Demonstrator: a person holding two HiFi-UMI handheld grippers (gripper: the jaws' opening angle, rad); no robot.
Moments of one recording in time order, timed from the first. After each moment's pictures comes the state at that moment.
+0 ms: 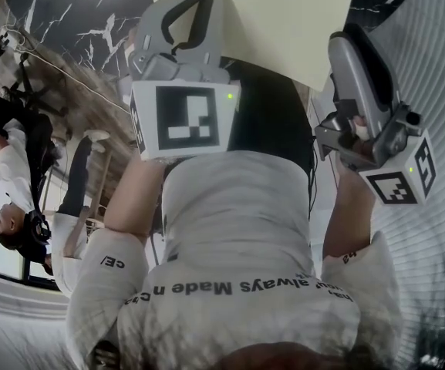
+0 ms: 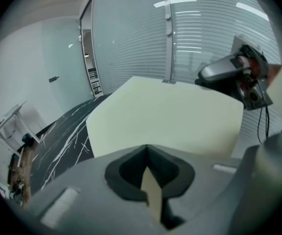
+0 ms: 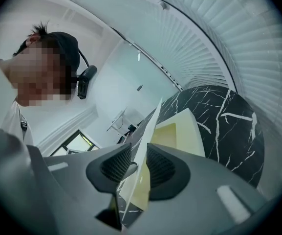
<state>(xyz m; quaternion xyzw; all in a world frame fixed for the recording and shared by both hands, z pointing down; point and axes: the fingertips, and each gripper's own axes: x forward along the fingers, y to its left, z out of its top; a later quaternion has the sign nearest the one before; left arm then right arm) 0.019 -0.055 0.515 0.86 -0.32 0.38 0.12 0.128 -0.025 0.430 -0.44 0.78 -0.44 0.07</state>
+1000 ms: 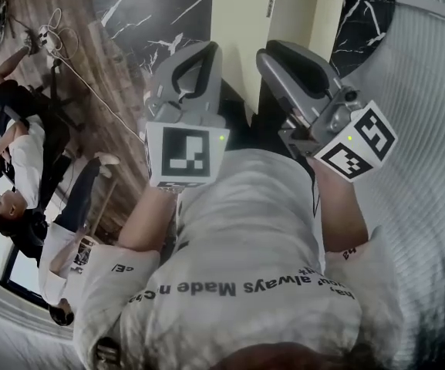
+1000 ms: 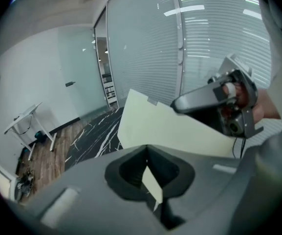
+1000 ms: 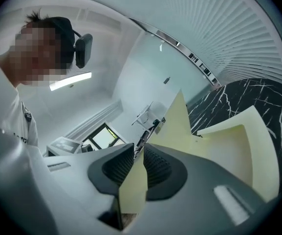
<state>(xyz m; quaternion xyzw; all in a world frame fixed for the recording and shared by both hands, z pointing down) -0.059 -0.046 0.372 0.85 -0.36 0.36 0.12 -0.004 -0.044 0.328 -0.30 0.85 -0.42 0.08</state>
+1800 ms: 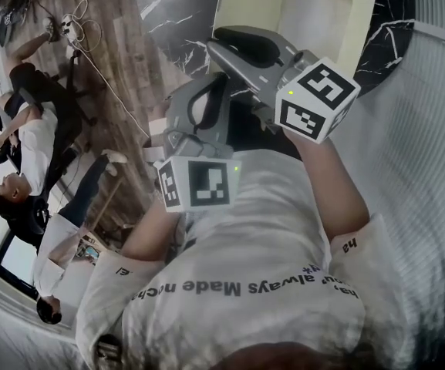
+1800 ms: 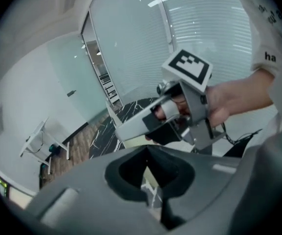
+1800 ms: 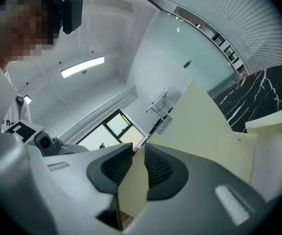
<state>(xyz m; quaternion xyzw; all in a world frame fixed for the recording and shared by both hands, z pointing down) -0.121 -0.009 0.335 0.83 -0.37 0.43 0.06 -0.148 -0.068 0.327 -0.20 0.90 -0.39 0.02</state>
